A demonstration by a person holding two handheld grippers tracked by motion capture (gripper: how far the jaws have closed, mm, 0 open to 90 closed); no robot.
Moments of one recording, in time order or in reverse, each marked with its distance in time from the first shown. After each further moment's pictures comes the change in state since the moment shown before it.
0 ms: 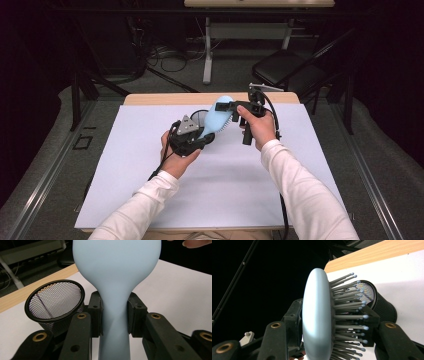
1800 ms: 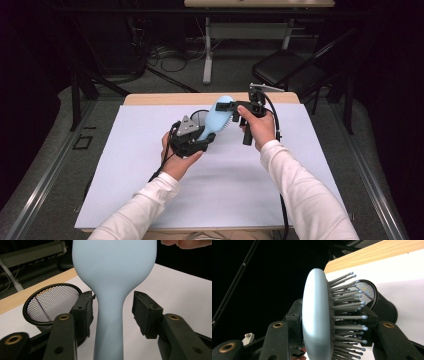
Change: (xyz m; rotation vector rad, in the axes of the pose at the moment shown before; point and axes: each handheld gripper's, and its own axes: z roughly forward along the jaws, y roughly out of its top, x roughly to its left) left arm -0.003 -0.001 0.000 -0.034 0.001 -0.010; right arm 0.000 0.000 -0.002 -0.002 0.000 0.009
